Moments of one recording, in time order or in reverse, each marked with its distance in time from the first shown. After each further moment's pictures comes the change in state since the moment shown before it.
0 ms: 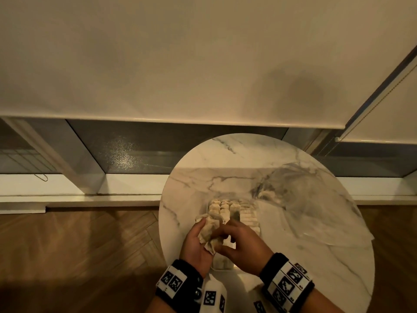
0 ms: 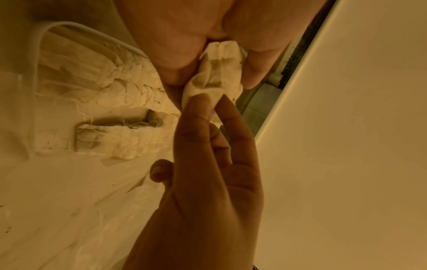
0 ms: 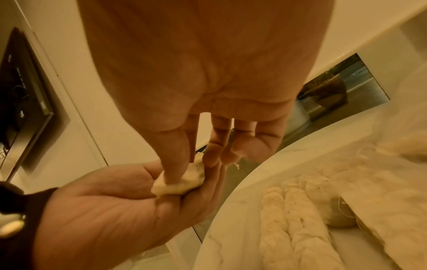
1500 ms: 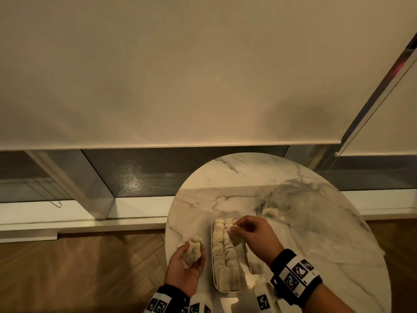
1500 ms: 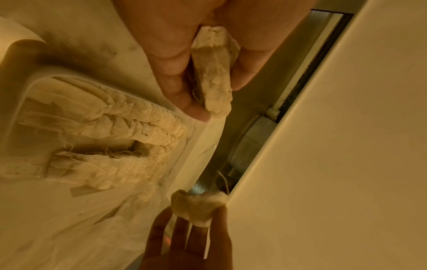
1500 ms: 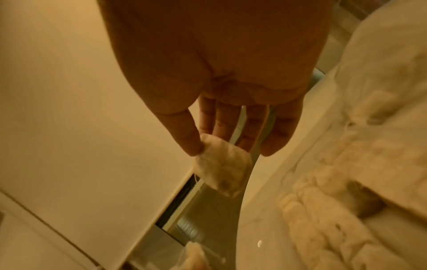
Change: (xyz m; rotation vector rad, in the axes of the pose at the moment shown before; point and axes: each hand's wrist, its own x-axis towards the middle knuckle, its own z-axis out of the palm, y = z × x) left_hand -0.011 0.032 -0.024 -0.244 0.263 0.031; right_hand 0.023 0.002 -0.037 0.596 0.340 0.354
